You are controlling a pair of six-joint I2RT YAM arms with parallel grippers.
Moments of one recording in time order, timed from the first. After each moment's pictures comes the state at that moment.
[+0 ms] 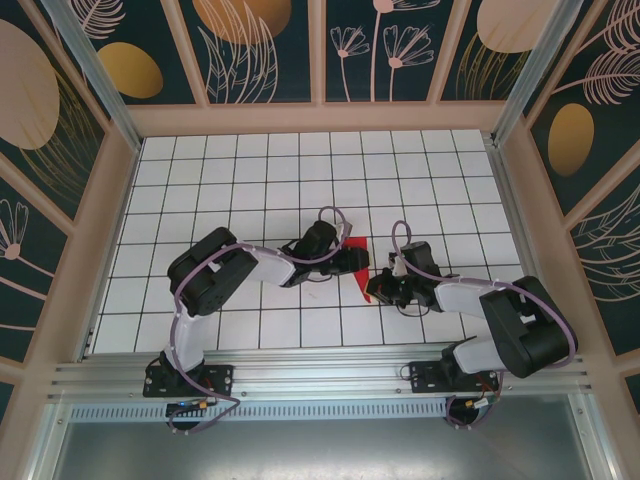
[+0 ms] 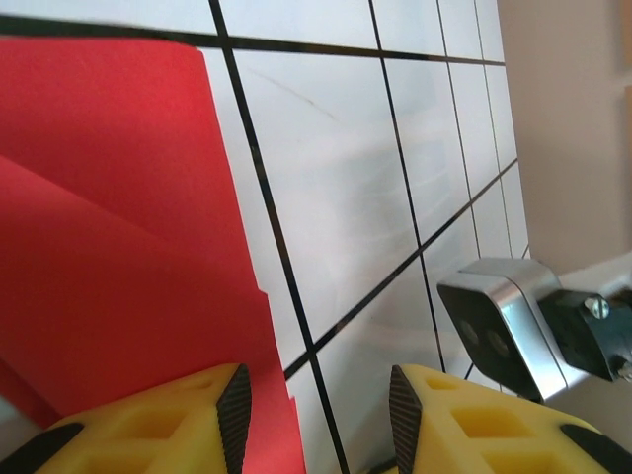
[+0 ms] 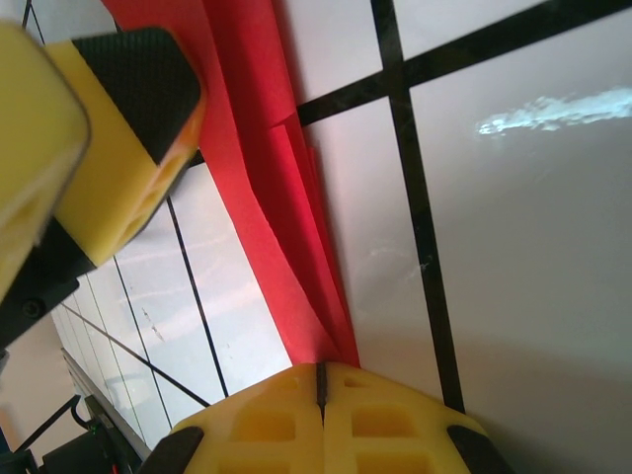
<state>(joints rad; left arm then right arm) -0.83 2.05 0.99 0.47 0.39 -0.95 0.42 1.38 0.34 0.09 -0.56 0.85</state>
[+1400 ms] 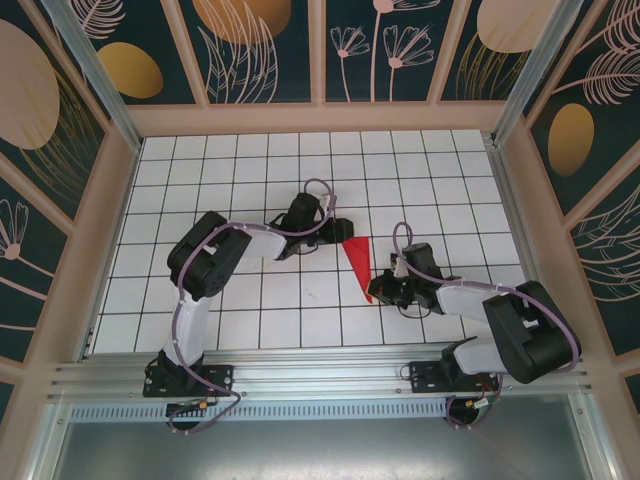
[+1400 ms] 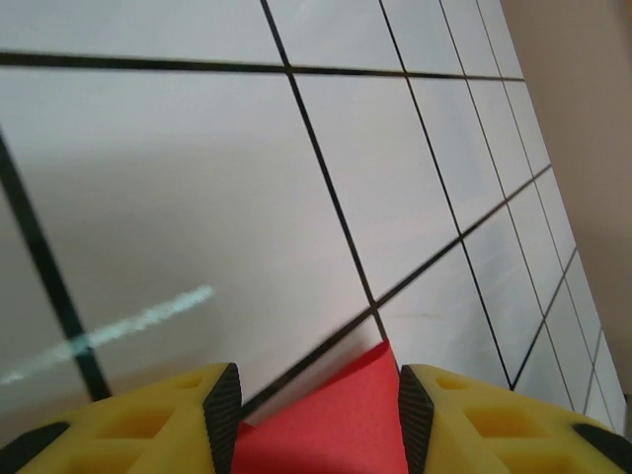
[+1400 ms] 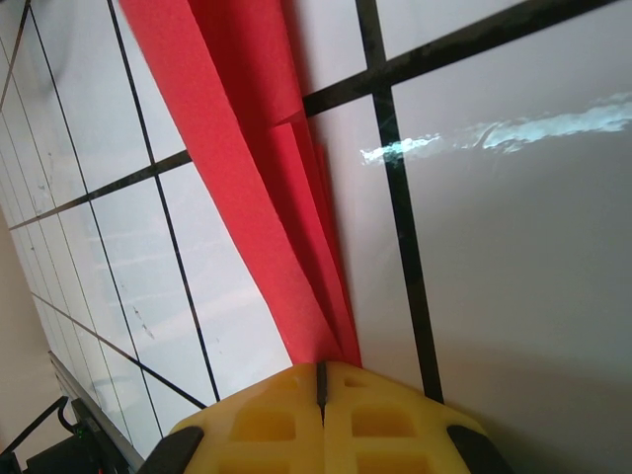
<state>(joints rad) -0.64 2.13 1.15 0.40 0.41 -0.72 0.42 1.35 0.32 0.08 -0.54 0.83</state>
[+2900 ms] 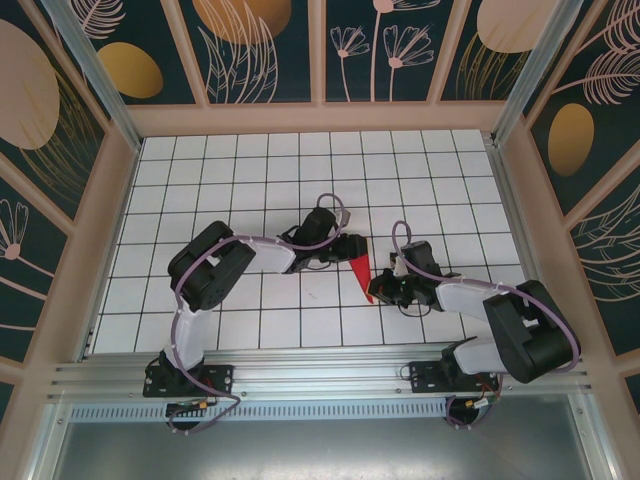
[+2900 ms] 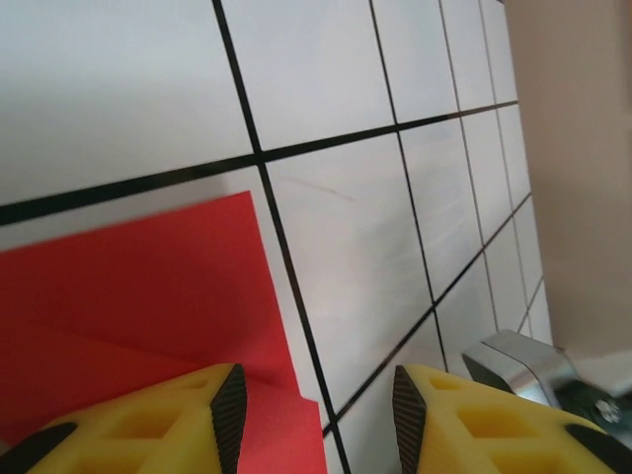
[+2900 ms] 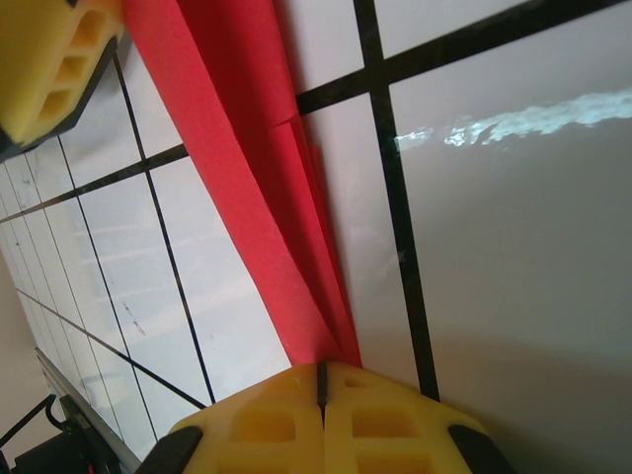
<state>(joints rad) -0.78 2.08 1.10 0.36 0.40 -0.89 0.42 1.35 0.35 0.02 -0.54 0.81</state>
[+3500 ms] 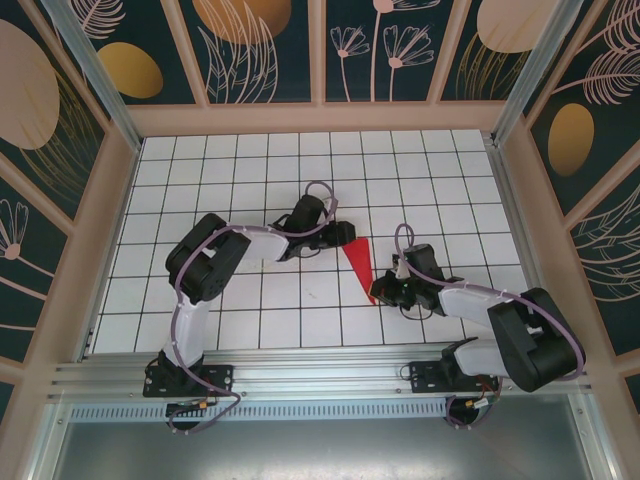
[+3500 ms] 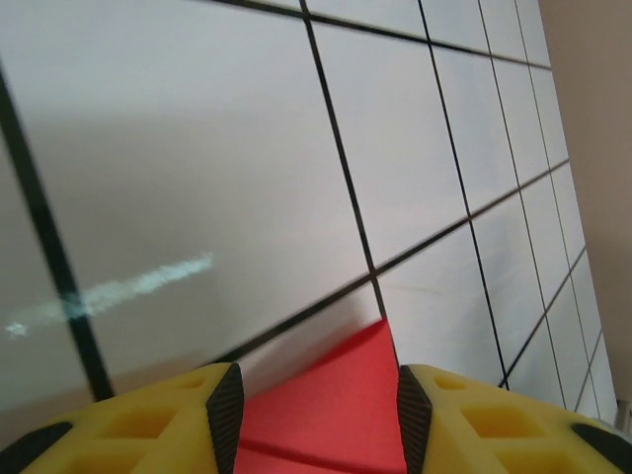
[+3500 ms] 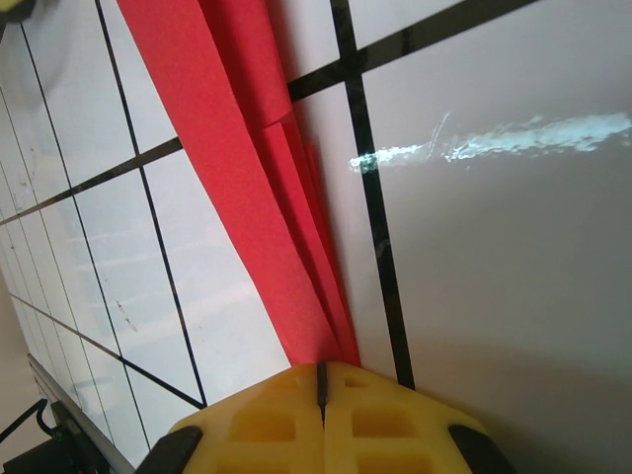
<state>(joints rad) -0.67 2.10 1.15 0.32 0.38 -0.79 0.42 1.30 0.32 0.02 -0.51 0.81</state>
